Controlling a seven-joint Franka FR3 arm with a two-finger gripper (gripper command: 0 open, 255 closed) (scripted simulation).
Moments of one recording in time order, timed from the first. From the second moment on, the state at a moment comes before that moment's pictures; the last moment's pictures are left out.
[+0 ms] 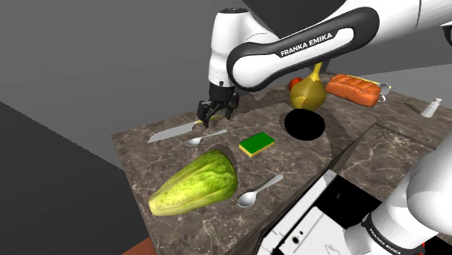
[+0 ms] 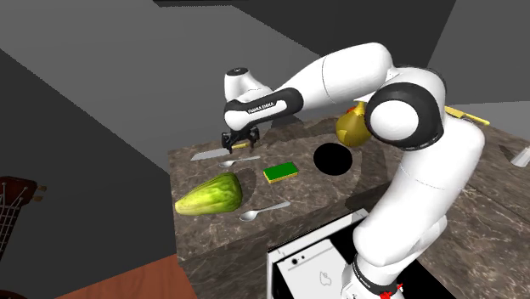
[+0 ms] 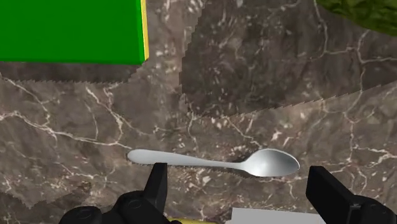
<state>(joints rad) -0.02 0.05 0.44 -2.01 -0.13 2.18 0.53</state>
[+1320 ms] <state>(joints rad) 0.11 0.51 0.39 -1.67 -0.38 2.24 0.75</state>
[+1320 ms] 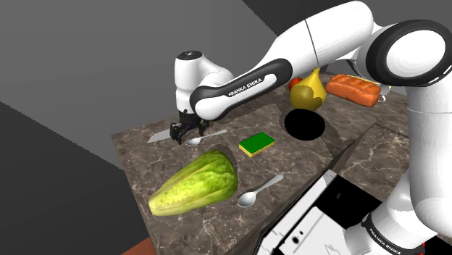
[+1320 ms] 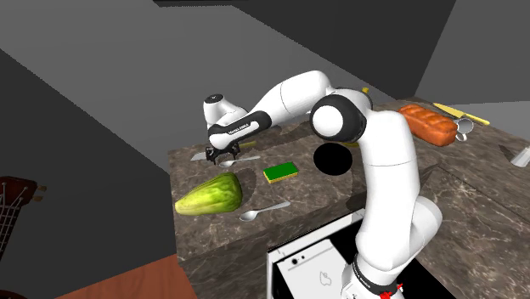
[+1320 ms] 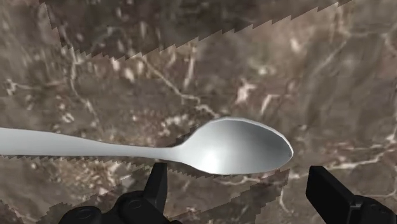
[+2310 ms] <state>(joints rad) 0.11 0.51 0.39 -1.67 -0.38 2.24 0.74</state>
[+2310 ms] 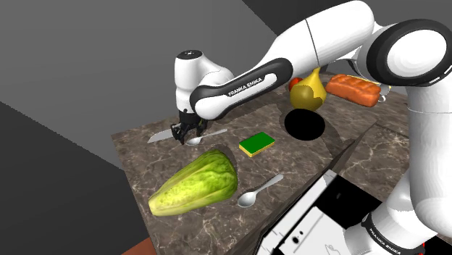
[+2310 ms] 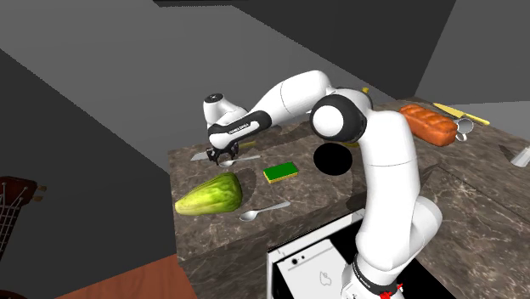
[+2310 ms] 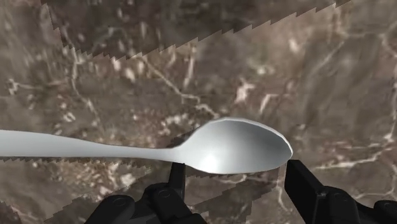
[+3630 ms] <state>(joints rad) 0.10 0.42 0.42 -1.54 -0.31 2.03 0.68</state>
